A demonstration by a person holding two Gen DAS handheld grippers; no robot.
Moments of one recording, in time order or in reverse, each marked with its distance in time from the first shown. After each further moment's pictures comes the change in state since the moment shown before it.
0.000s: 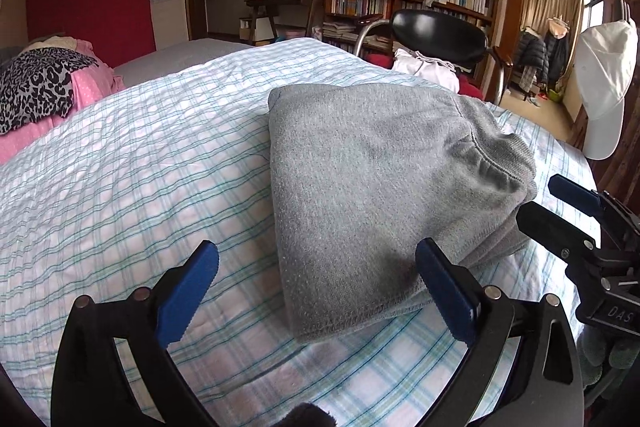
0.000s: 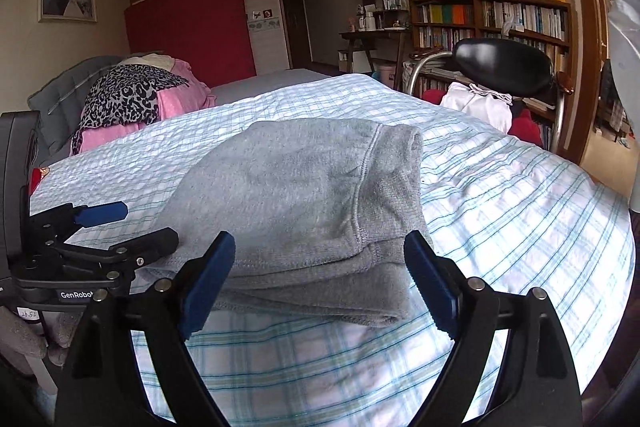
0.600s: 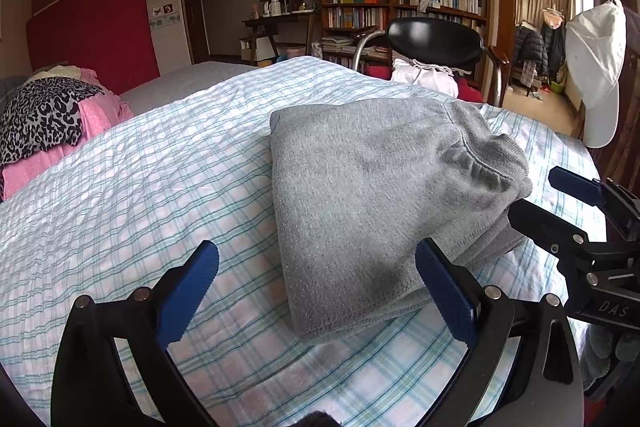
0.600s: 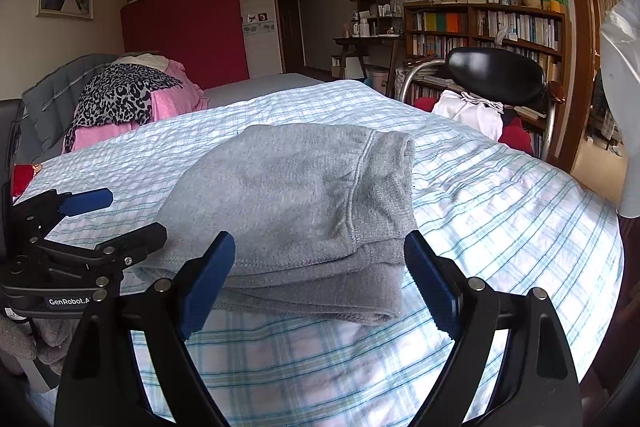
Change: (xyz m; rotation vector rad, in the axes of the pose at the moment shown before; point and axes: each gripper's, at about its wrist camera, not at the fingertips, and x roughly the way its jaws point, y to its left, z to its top) left arm -0.013 -0.013 0.001 0.068 -0.059 0.045; right arm -0.007 0.005 -0.002 -0.013 -0.018 -0.037
